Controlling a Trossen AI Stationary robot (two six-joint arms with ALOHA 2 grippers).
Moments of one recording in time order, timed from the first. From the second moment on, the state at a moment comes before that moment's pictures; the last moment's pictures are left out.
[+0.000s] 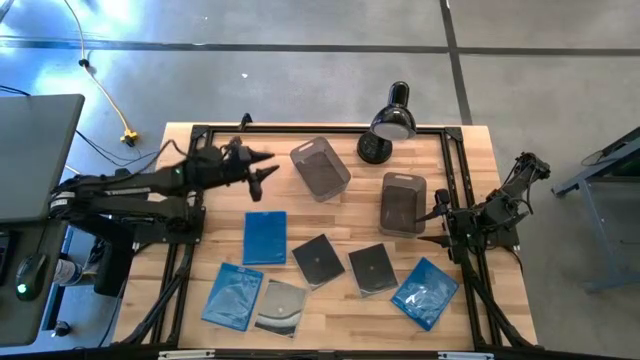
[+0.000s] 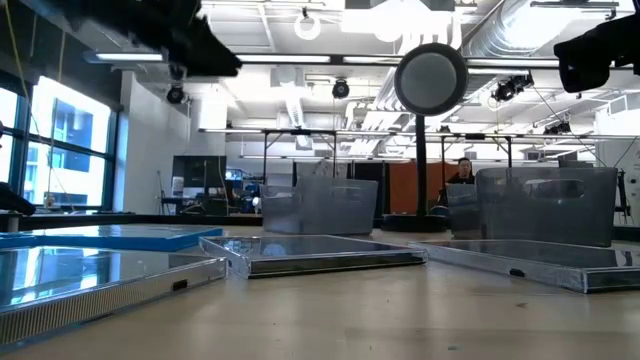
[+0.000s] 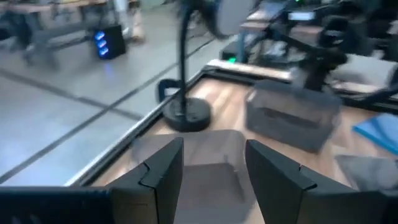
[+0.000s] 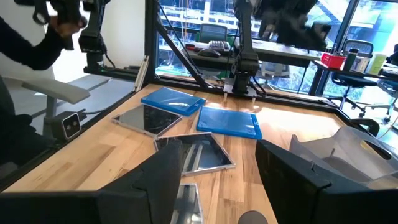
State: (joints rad) left arm 0.24 0.81 0.62 -0.02 -0.21 -0.03; right arm 0.71 0.04 0.16 -0.20 0.56 -0.05
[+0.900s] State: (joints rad) left arm 0.24 0.67 0.95 -0.80 -0.08 0.00; right arm 0.71 0.04 0.16 0.29 0.62 -0.28
